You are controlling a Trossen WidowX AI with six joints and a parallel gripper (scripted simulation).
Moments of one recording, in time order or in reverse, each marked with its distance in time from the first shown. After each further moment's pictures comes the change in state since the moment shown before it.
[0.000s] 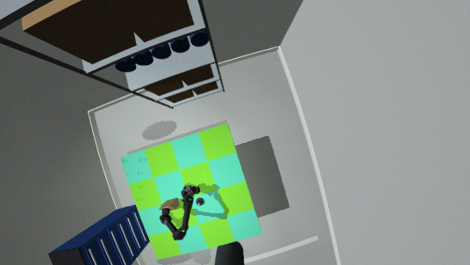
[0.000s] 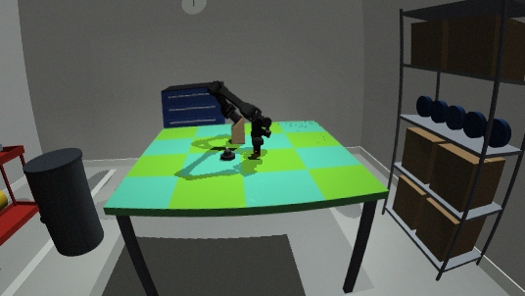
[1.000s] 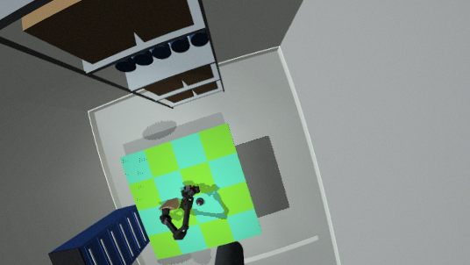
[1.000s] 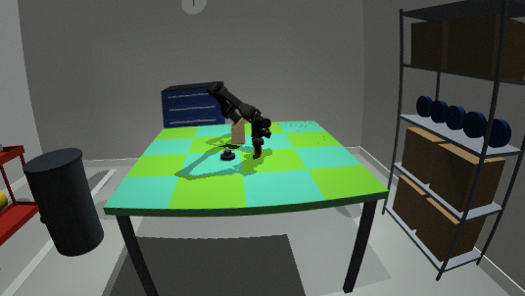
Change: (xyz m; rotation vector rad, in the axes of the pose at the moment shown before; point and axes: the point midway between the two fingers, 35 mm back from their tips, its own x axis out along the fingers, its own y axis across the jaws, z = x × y) arm 0.005 -0.001 0.003 0.014 -0.028 -0.006
